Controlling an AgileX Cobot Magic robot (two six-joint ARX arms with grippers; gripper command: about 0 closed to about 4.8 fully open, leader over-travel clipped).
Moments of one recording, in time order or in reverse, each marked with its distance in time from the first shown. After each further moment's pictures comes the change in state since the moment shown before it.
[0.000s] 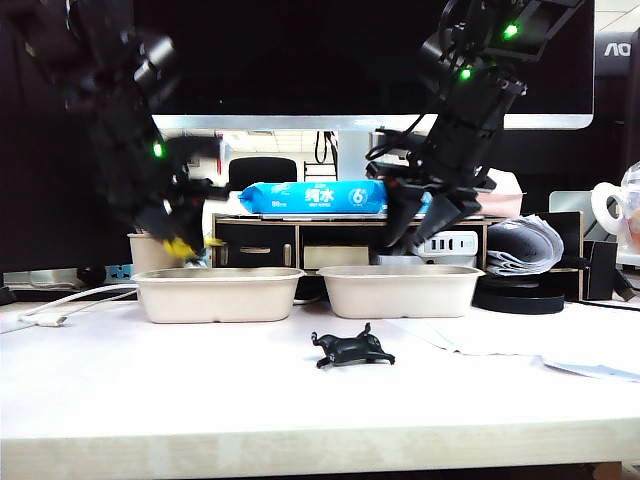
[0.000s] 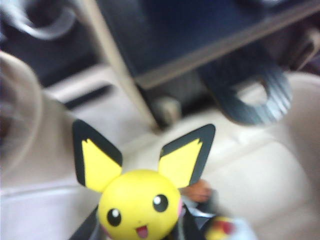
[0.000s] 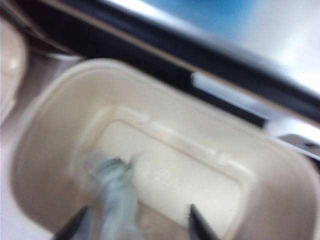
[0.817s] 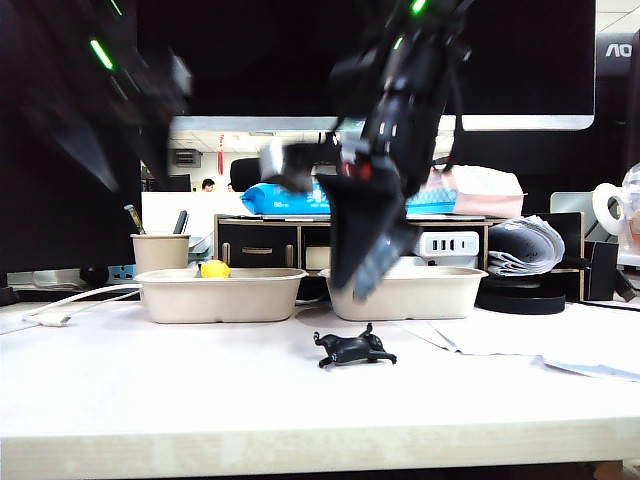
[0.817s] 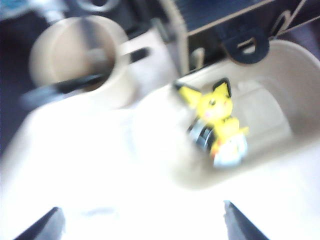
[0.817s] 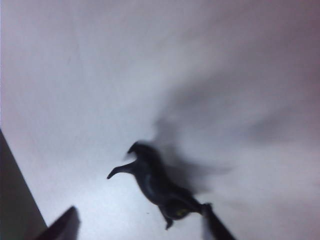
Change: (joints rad) left arm 0.046 -0.285 0.008 -0.346 -0.025 -0.005; right arm 0.235 0.059 0.096 -0.622 -0.188 -0.499
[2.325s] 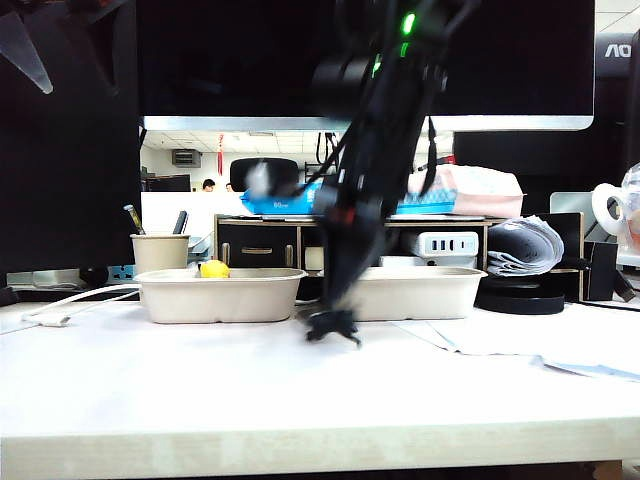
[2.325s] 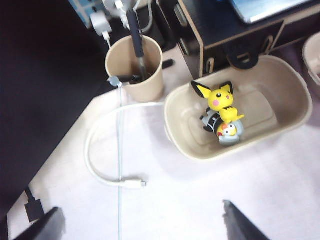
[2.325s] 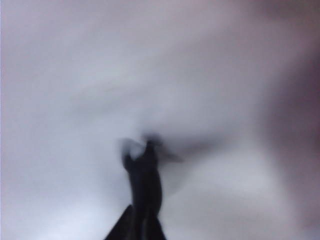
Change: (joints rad) left arm 0.024 -0.239 0.002 -0.152 -0.015 0.000; right arm 0.013 0.005 -0.027 0.232 0.142 0.082
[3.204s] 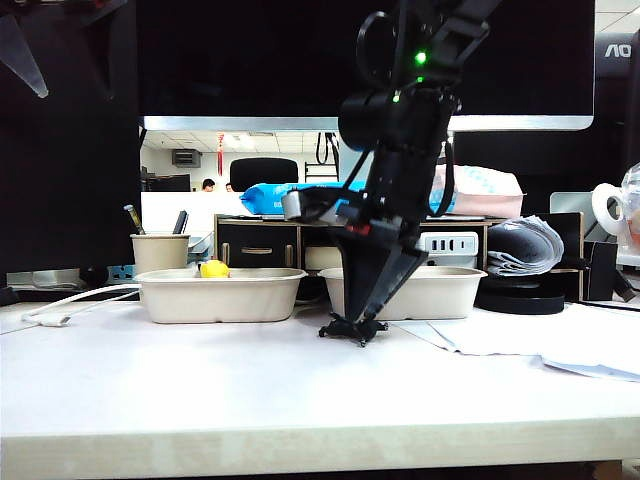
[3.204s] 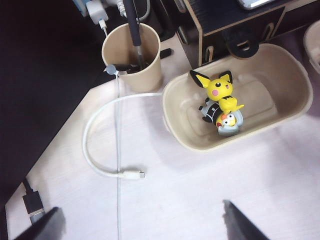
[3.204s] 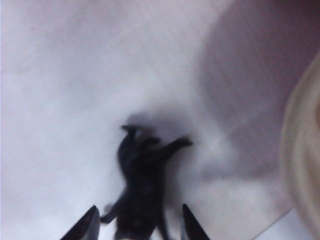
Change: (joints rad) left arm 0.000 0.000 0.000 -0.029 0.000 0.000; right arm -0.078 0.103 0.086 -0.073 -0.036 0.021
